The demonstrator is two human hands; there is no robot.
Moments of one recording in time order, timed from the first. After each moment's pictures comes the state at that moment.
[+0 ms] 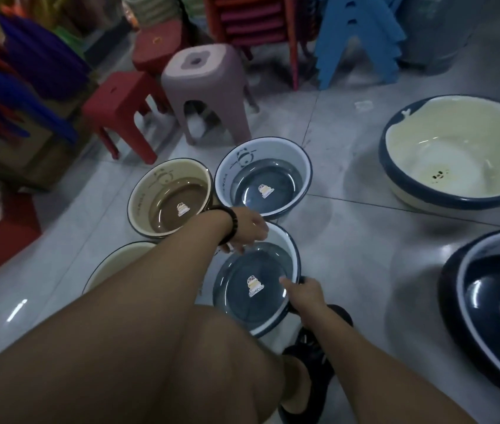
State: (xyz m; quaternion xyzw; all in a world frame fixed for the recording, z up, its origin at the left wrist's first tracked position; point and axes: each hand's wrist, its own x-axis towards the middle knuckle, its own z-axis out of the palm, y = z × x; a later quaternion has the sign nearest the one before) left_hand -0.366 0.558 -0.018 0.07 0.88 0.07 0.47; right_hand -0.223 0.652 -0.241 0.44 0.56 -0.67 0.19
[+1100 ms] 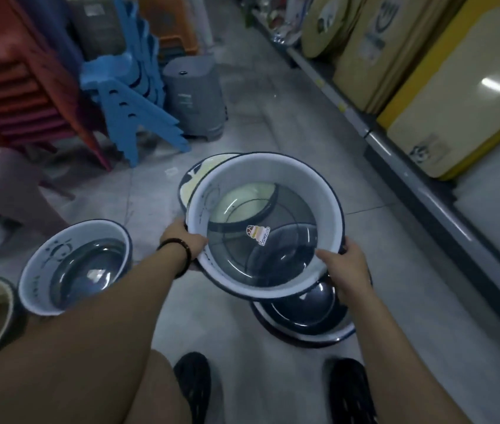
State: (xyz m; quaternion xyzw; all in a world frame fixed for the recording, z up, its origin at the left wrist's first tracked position) left_hand -0.249 0.840 -0.026 0.10 0.90 0.34 0.27; right_hand 0.011 1.019 -0.092 0.53 0.52 -0.62 -0.26
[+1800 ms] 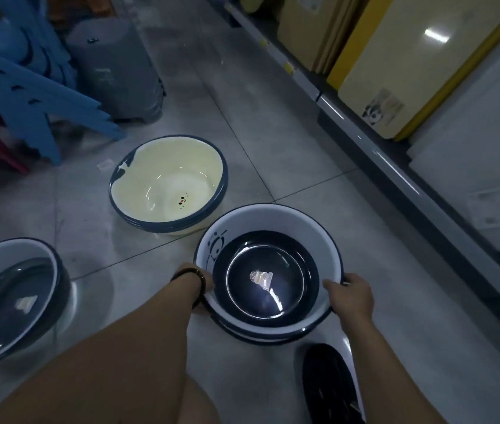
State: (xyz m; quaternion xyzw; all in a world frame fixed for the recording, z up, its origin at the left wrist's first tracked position) left_hand -0.167 0.937 -0.125 -0.06 0.83 0.17 0.53; right_hand 0.108 1.046 -0.195 0.72 0.48 -0.46 -0.21
